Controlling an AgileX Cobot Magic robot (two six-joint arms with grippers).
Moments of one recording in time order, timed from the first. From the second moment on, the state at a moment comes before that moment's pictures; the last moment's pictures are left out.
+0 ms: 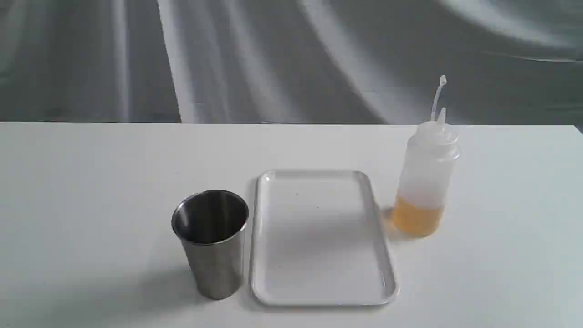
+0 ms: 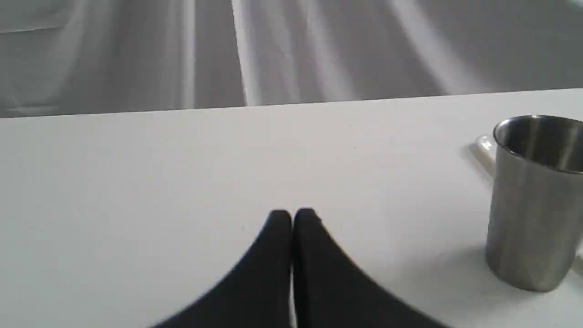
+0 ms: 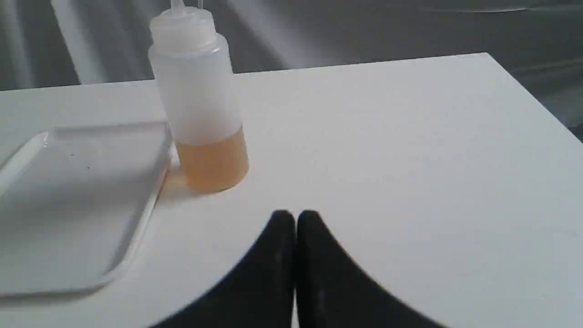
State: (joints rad) left arm -0.02 0.00 0.00 -0.01 0.27 0.04; right arm -0.21 0.06 0.00 0.17 0.29 -0.10
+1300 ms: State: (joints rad) left arm -0.02 0.00 0.00 -0.01 0.27 0.04; right arm -0.12 0.71 -0.61 0.07 0.46 -0.10
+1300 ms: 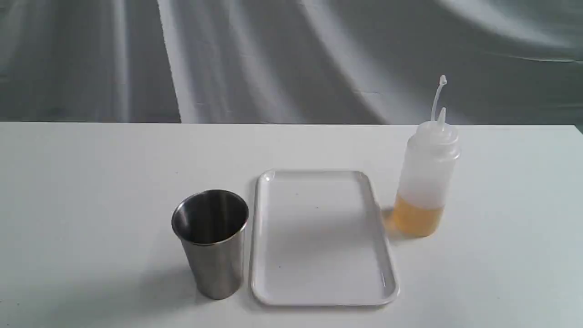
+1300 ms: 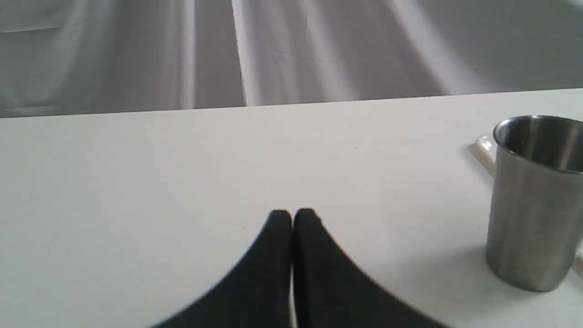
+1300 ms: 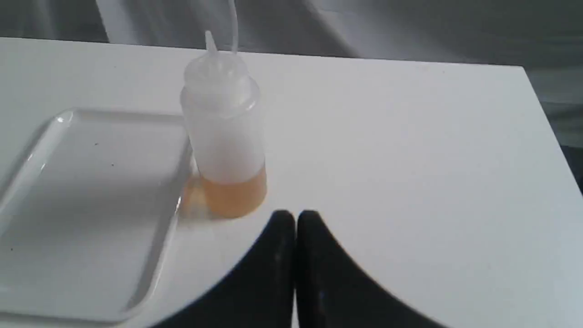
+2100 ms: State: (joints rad) left arm -0.02 0.00 0.00 -0.01 0.27 0.04; right arm 0.05 1.34 -0.57 0.05 -0.21 -0.08
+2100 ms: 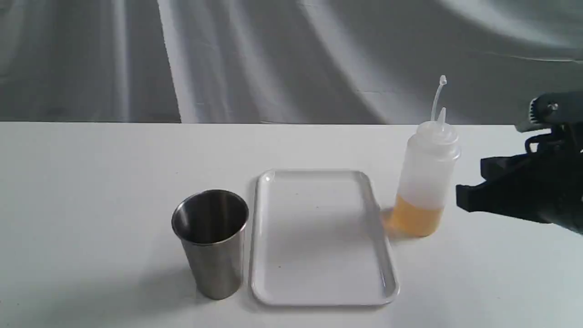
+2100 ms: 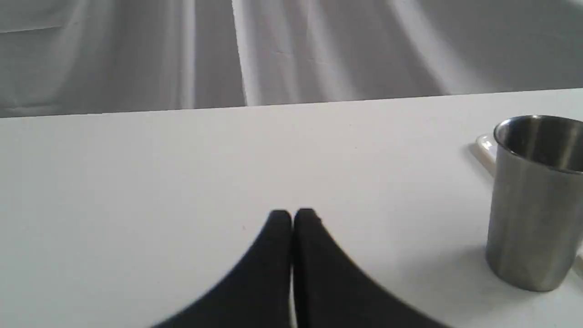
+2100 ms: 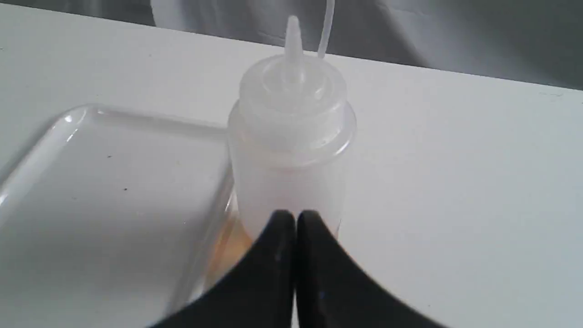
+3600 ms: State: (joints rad) left arm -0.02 0.00 0.00 -0.01 0.27 0.04; right arm 0.05 1.72 -0.53 0.05 -0.65 -0.05
